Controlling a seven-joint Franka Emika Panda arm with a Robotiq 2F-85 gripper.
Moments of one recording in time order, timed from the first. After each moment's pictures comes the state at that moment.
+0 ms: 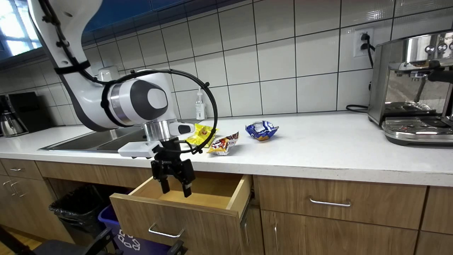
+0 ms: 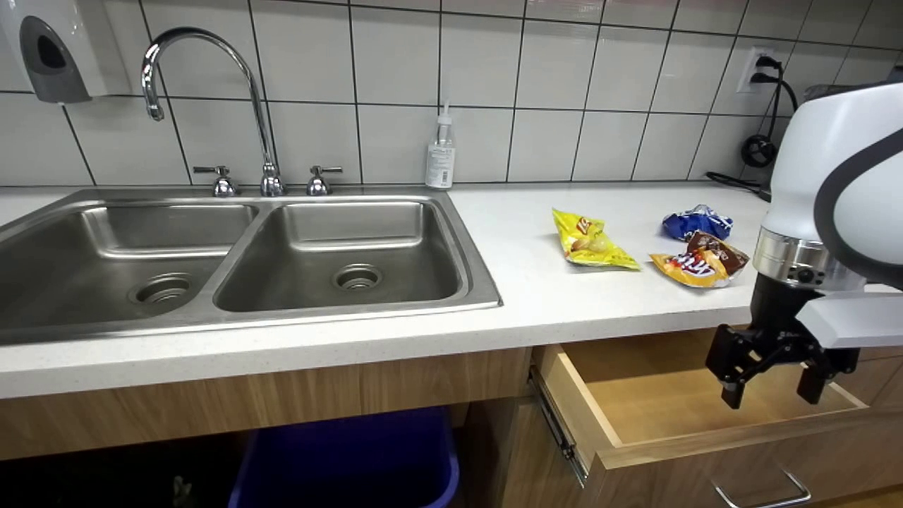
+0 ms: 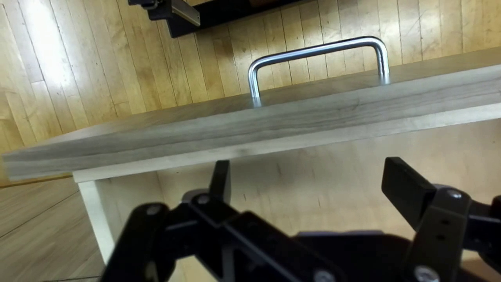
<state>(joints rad) 0.09 0.18 -0.11 -2.70 -0.19 2.74 0.32</state>
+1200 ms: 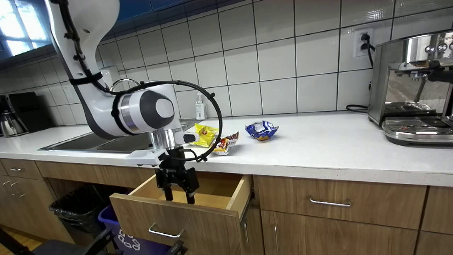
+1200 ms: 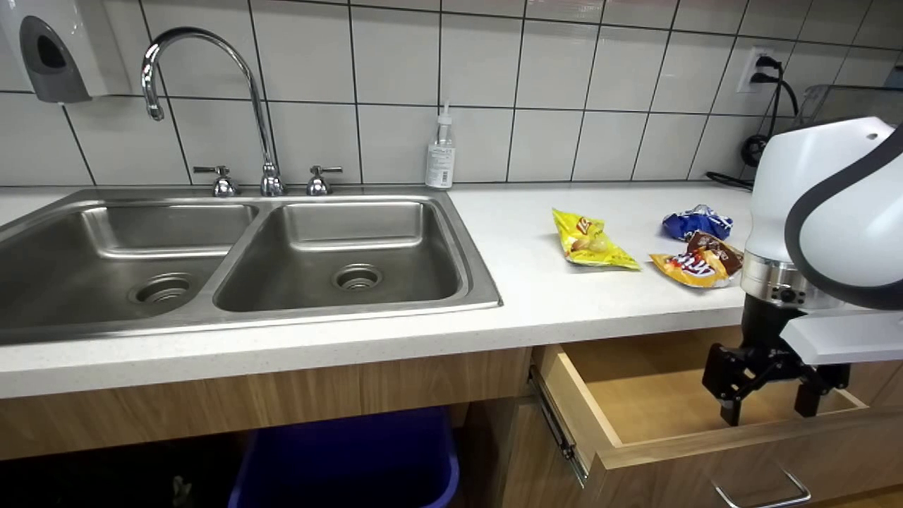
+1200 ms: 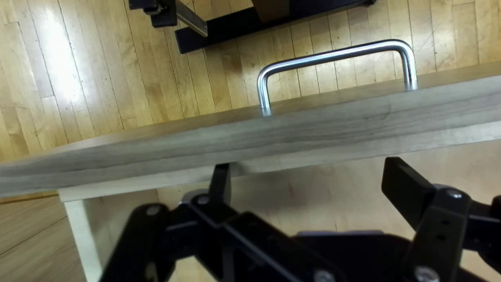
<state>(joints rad) 0.09 0.29 -0.12 -2.64 -0.19 2.73 0.32</state>
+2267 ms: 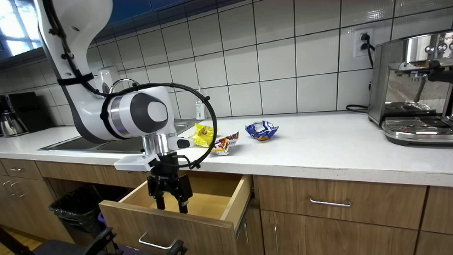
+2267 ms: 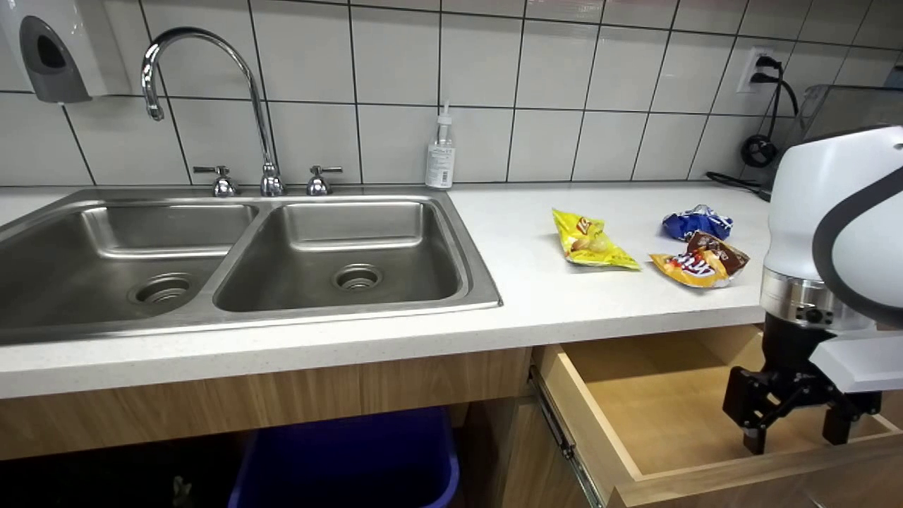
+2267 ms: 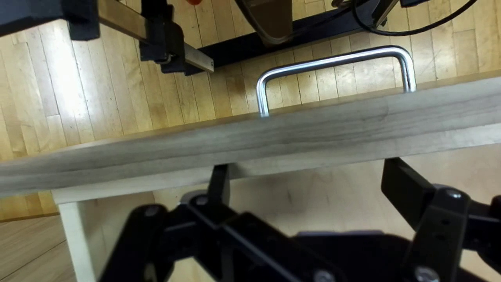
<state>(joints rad) 0.10 0.26 -0.12 -2.71 -0.19 2.73 0.32</state>
